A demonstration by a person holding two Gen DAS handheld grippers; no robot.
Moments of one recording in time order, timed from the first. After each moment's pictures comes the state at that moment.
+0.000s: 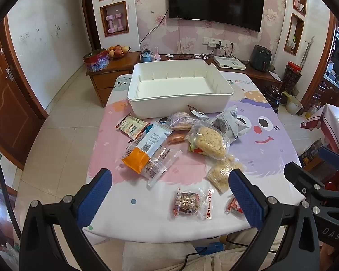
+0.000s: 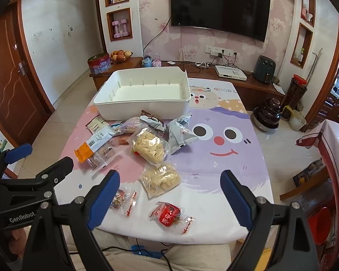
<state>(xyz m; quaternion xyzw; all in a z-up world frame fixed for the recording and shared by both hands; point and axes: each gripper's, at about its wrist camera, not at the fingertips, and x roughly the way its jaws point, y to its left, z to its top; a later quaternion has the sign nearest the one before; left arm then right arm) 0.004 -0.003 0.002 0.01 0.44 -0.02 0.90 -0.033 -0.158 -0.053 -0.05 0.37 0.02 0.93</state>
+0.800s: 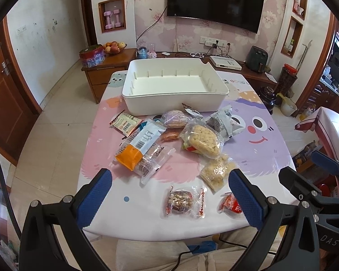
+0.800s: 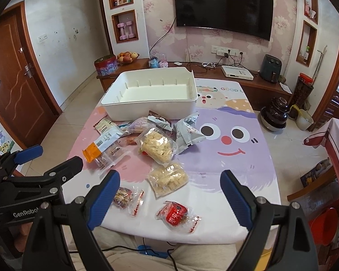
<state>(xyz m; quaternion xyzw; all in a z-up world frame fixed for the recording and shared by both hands) 0.002 -0.010 -0.003 0.00 0.44 -0.03 0.90 -0.036 -0.159 -0.056 -0.03 0.37 0.04 0.93</state>
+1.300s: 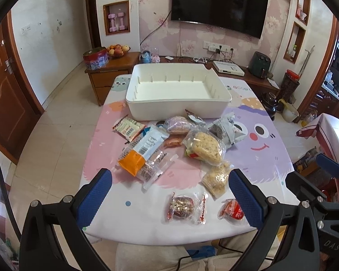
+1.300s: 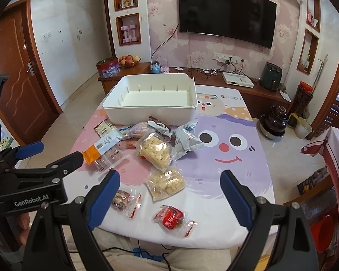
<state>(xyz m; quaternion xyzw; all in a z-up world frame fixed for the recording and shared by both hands) 0.005 -0.001 0.001 -0.02 0.43 -0.02 0.90 -0.037 -0.162 -0.042 -0.05 0.35 0.05 0.93</state>
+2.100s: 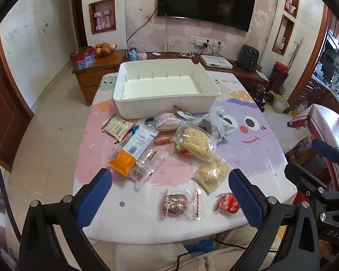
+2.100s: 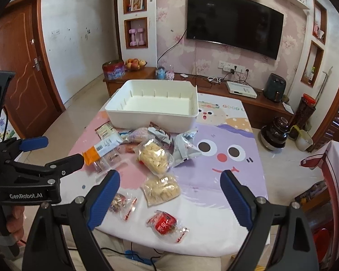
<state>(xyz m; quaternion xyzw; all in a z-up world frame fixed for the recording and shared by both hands) 0.012 0.001 -0.004 -0.01 0.45 -0.06 0.89 -0.038 -0.162 -0.041 -0.08 0.33 0.07 0.94</state>
